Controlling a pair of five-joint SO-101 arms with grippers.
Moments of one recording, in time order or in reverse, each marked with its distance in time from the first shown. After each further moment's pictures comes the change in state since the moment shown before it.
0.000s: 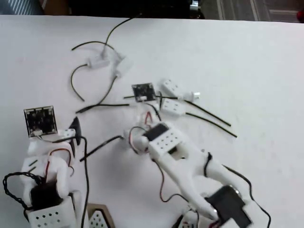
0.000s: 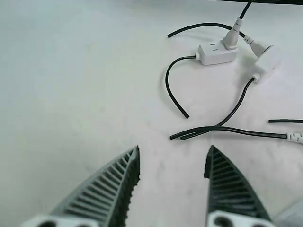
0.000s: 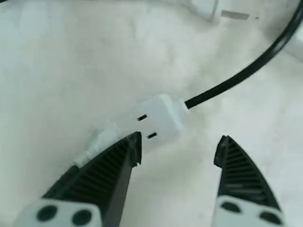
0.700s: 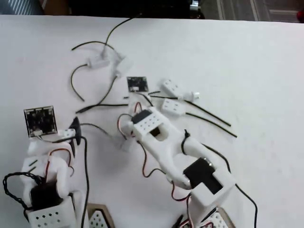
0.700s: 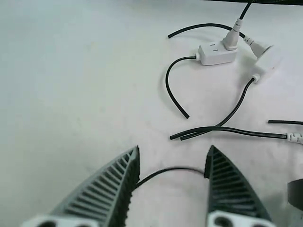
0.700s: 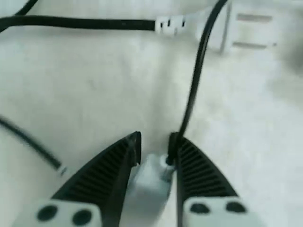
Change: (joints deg) left arm 0.0 0.0 0.0 0.0 0.0; right arm -0.9 21.1 -16.7 -0.5 -4.4
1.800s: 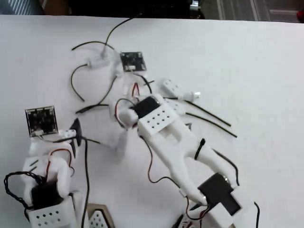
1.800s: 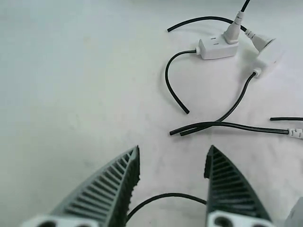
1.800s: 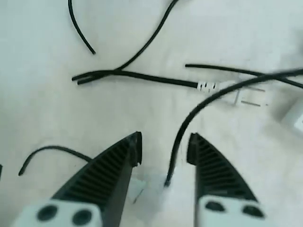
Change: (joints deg) left arm 0.0 0.0 1.1 0.0 0.0; right arm 0.9 -13.6 -10.1 12.4 5.7
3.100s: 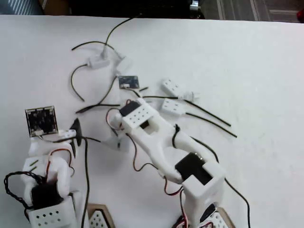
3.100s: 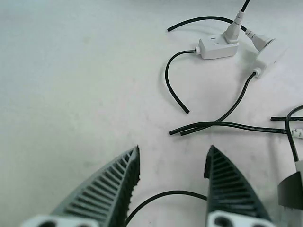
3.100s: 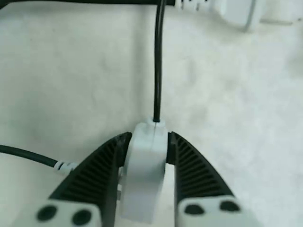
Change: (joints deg) left arm 0.0 0.0 0.0 0.0 0.0; right arm -1.5 19.0 -3.9 4.0 -8.3
